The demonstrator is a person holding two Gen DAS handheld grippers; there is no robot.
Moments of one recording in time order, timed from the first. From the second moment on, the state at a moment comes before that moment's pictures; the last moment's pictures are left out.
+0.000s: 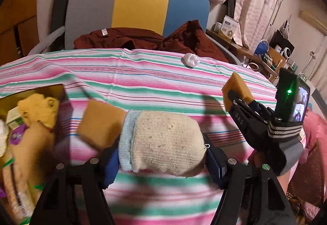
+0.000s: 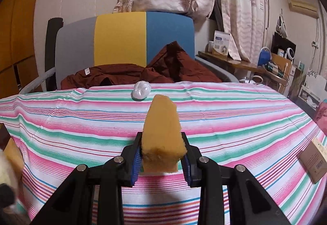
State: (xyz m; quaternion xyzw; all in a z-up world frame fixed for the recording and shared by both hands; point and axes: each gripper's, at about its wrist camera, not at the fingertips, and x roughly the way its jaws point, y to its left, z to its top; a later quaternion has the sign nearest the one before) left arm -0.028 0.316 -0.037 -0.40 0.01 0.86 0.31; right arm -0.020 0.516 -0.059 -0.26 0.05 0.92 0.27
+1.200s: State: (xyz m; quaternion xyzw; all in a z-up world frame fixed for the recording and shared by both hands) left arm -0.069 0.076 -0.041 -0.41 -0.10 0.90 0.11; right arm -0.017 0.456 -0.054 -0.27 -0.07 0.93 0.23
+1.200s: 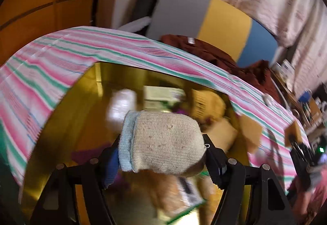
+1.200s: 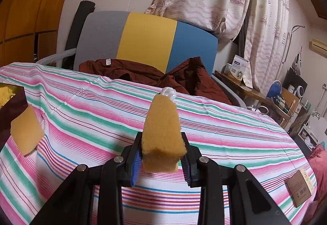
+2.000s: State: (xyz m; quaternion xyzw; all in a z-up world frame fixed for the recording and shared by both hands) left arm -0.123 0.027 -0.067 -0.49 -0.14 0.86 0.05; right arm 0.006 0.431 -0.039 -0.27 -0.05 0.94 0.19
